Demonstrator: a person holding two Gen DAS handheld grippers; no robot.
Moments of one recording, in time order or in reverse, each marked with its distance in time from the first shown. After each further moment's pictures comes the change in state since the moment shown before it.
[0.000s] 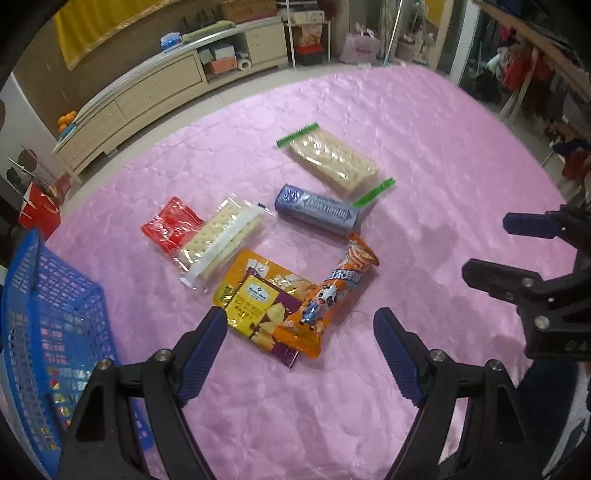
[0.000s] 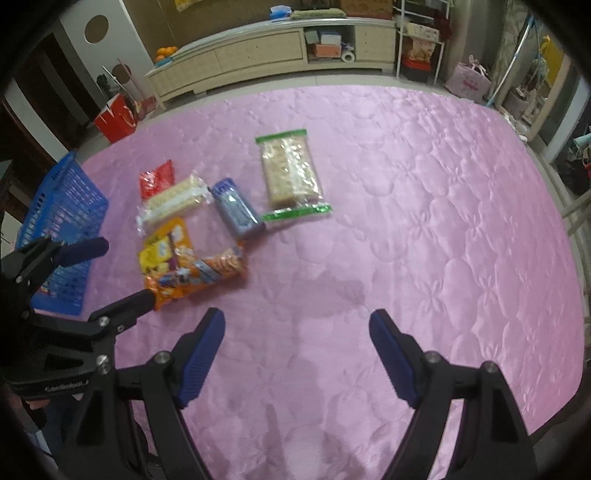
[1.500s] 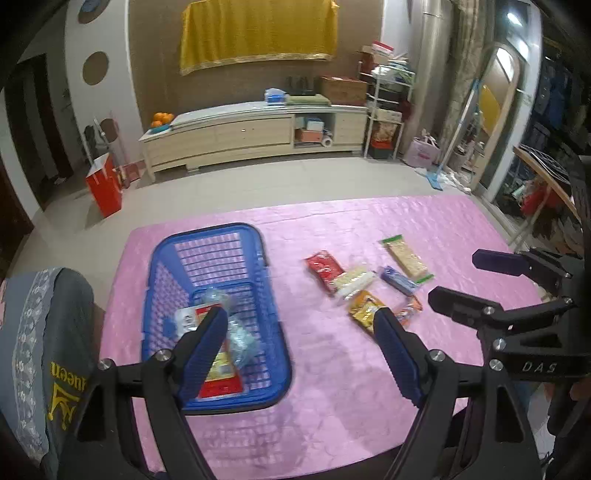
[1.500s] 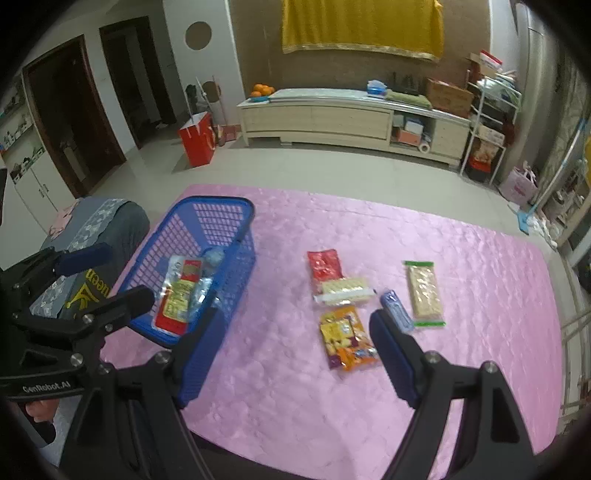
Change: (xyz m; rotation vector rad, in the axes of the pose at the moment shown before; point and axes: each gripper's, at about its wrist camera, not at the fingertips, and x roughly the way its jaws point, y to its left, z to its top) left arm -0.217 0.141 -0.089 -0.293 -0.317 0.068; right arm -0.133 0.191 0.028 -0.244 -0.231 0.093
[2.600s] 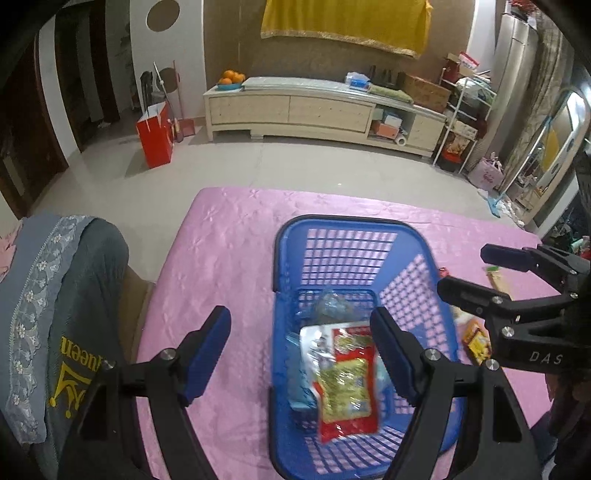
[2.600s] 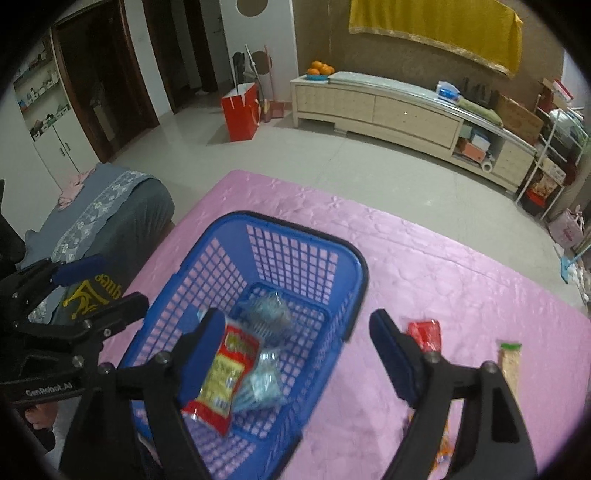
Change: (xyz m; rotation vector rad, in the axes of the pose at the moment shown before) left arm 0.056 0.178 -0.003 -0.220 0.059 0.124; right arm 0.127 0.116 0.082 -0.166 0.078 0.104
